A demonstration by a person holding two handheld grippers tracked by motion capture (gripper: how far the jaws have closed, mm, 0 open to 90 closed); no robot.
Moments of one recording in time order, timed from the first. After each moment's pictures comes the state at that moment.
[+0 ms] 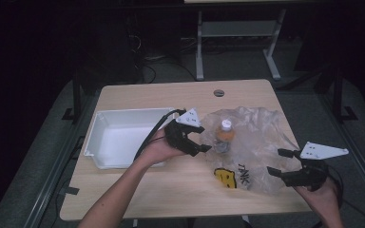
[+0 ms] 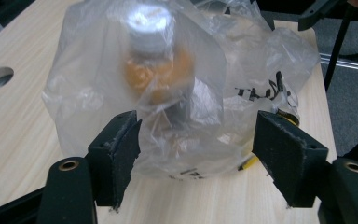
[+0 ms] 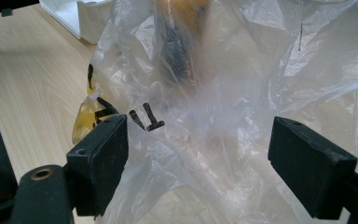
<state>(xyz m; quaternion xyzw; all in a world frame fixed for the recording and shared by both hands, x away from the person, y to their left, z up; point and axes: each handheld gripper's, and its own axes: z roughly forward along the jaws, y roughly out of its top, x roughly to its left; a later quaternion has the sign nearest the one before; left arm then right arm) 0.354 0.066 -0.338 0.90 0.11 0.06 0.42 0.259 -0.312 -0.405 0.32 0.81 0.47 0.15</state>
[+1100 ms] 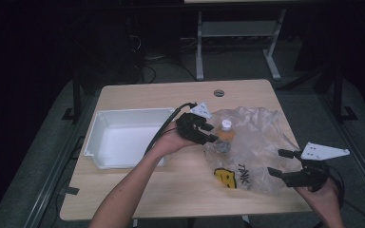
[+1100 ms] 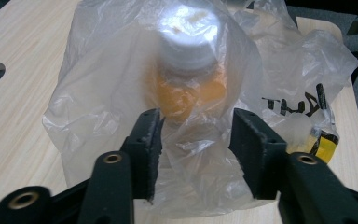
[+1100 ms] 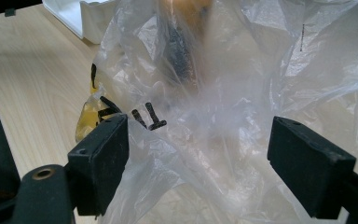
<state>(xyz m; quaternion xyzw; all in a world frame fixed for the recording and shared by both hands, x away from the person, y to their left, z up) 0.386 0.039 -0.352 0.91 0.12 0.05 0.40 0.258 -0.313 -0.404 0.32 0.81 0.47 0.15</state>
